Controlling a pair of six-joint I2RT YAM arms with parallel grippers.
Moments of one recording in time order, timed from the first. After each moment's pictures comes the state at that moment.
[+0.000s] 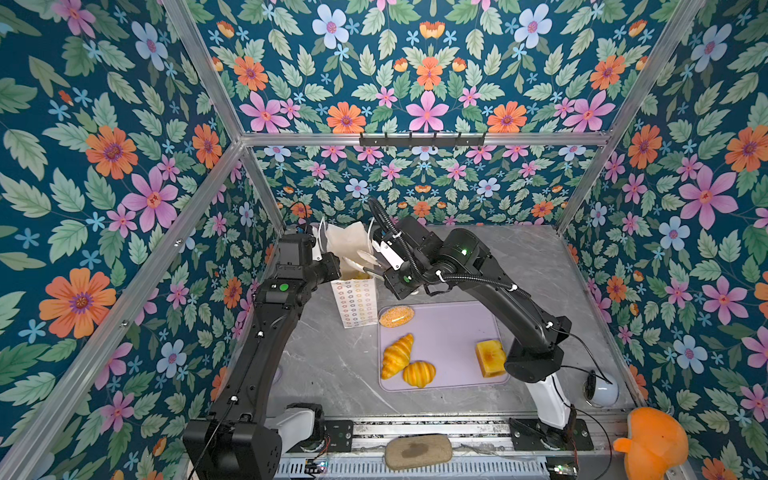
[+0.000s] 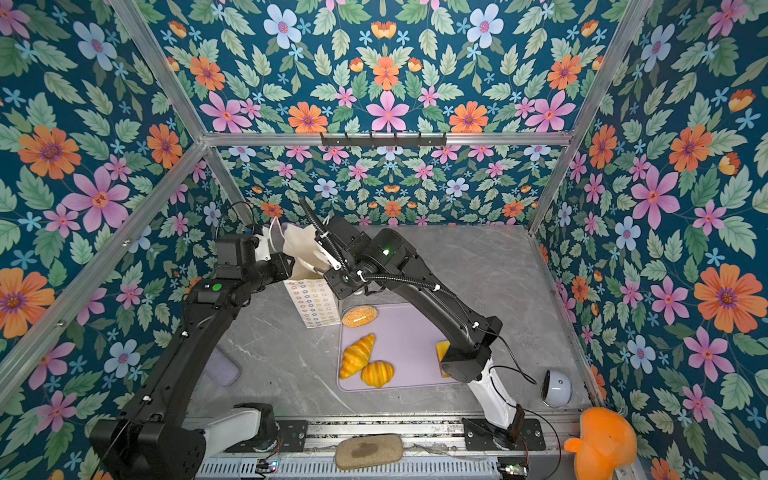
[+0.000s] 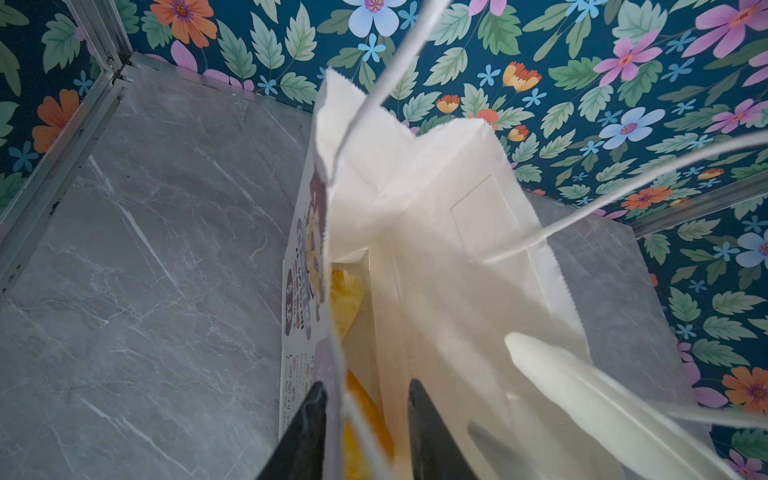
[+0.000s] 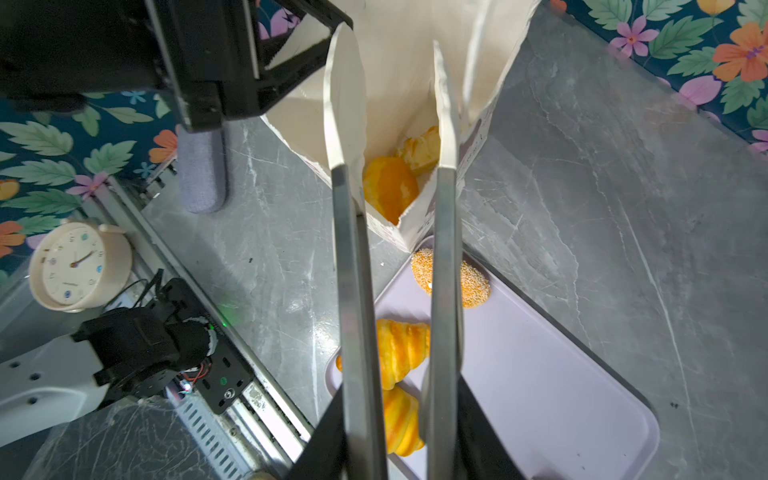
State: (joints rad) left arm -0.13 1.18 1.19 -0.60 0.13 -0.36; right arm 1.01 2.11 2.70 -1.49 0.07 0.23
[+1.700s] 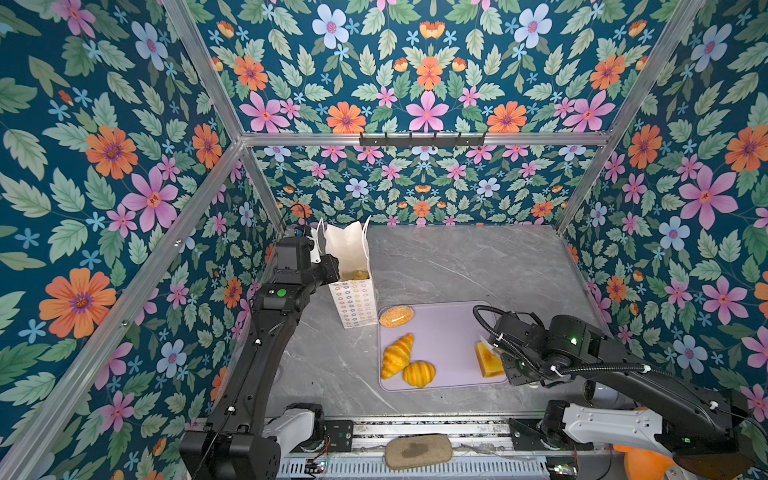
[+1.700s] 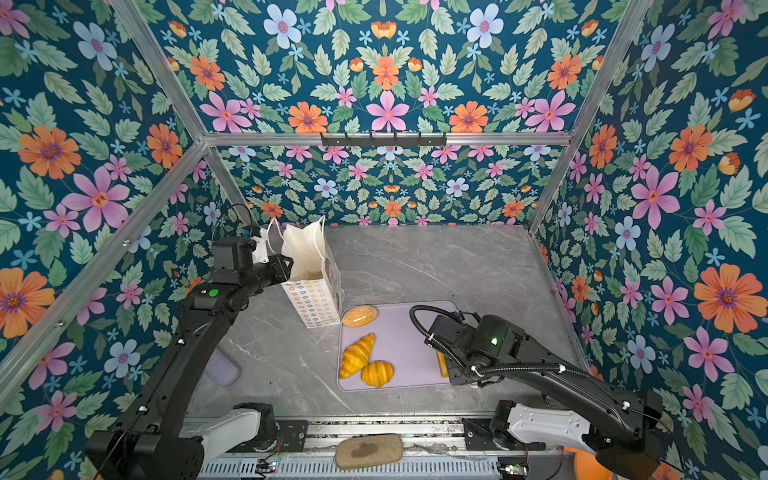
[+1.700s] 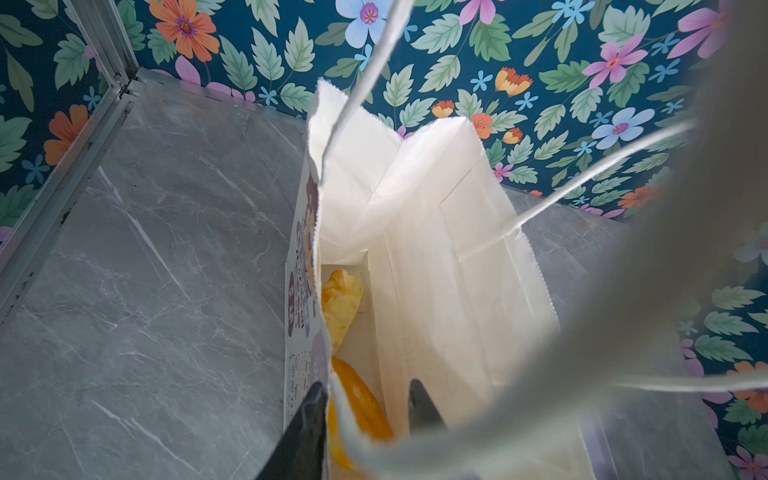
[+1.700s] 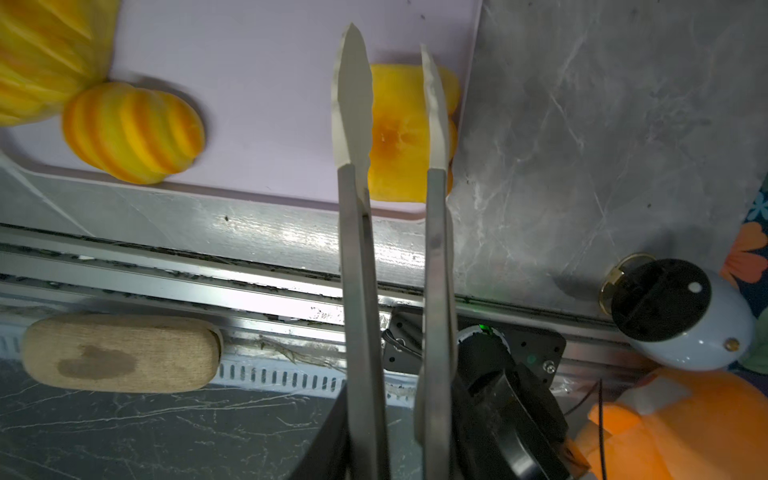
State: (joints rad) left arm -0.13 1.14 1.16 -0.60 0.12 -0.34; right arm 1.03 1.06 1.15 -1.59 0.15 0.84
